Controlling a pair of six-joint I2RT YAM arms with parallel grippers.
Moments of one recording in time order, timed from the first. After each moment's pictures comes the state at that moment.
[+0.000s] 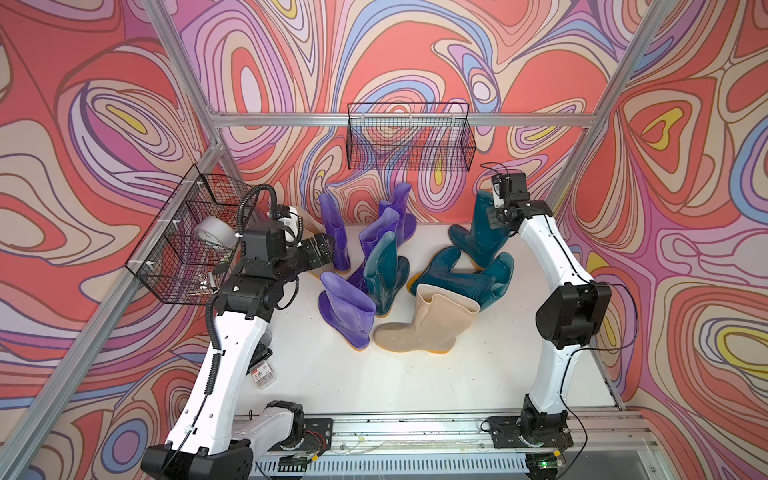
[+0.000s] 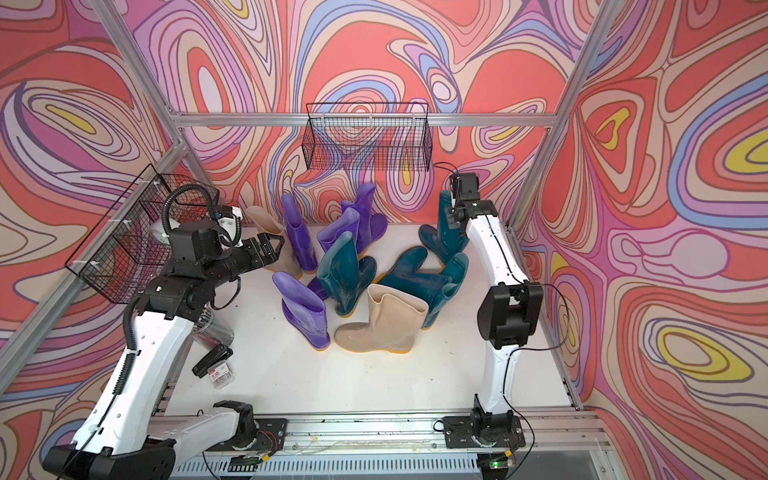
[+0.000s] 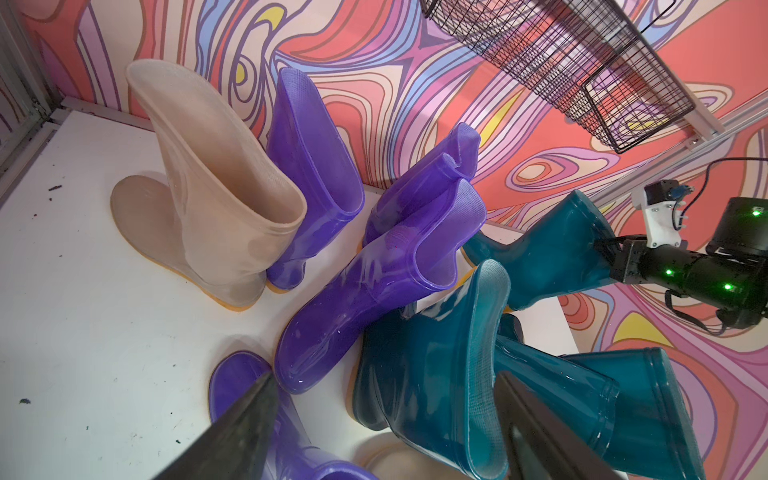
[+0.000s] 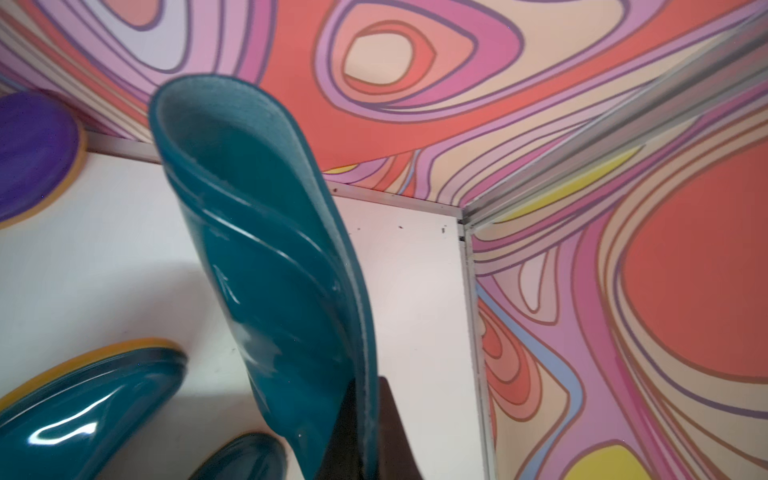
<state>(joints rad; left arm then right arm) -0.14 1.14 1.39 -0.70 0.18 -0.47 0.05 2.02 2.08 -0.78 0.32 -0.24</state>
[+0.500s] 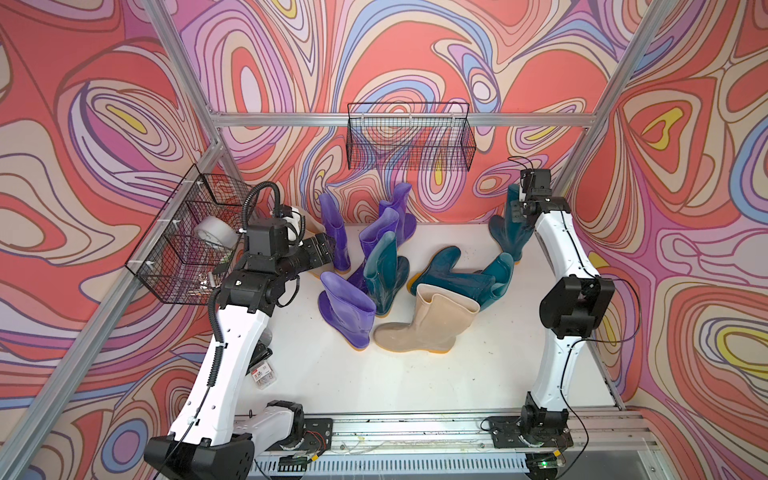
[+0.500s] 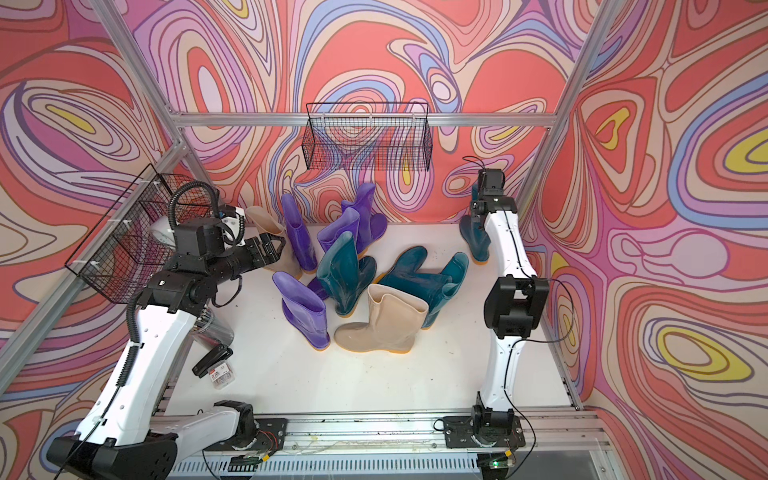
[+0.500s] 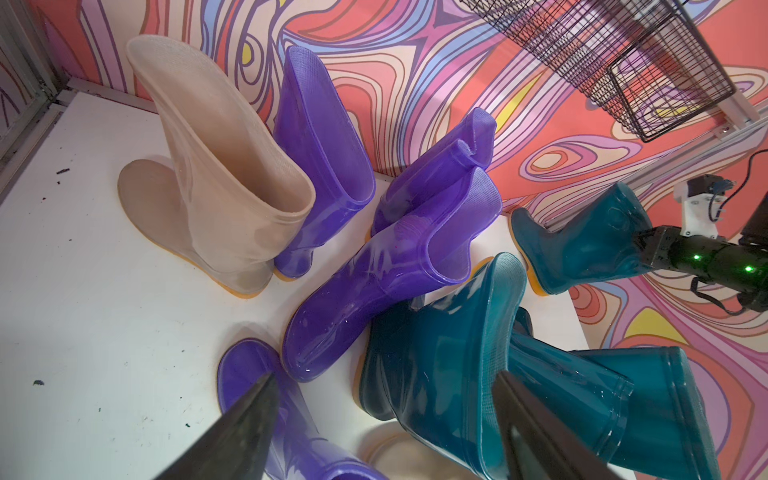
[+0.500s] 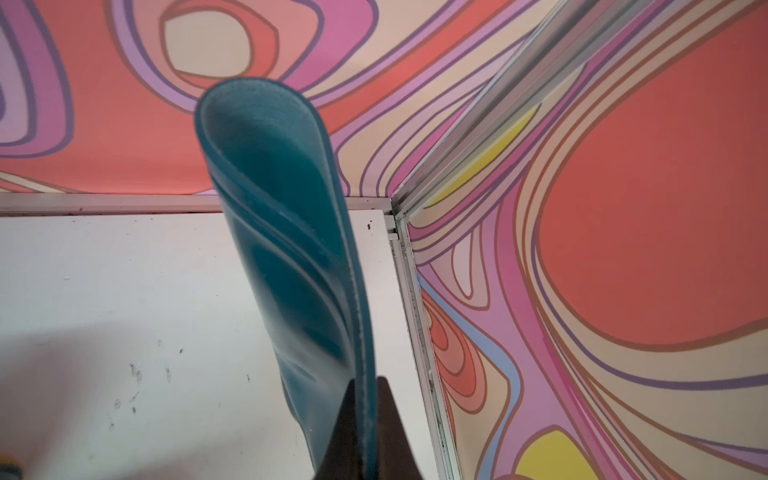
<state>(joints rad) -0.14 1.16 1.40 -0.74 0.17 -0.47 -0.07 2.13 2.19 -0.77 0.36 -0.20</state>
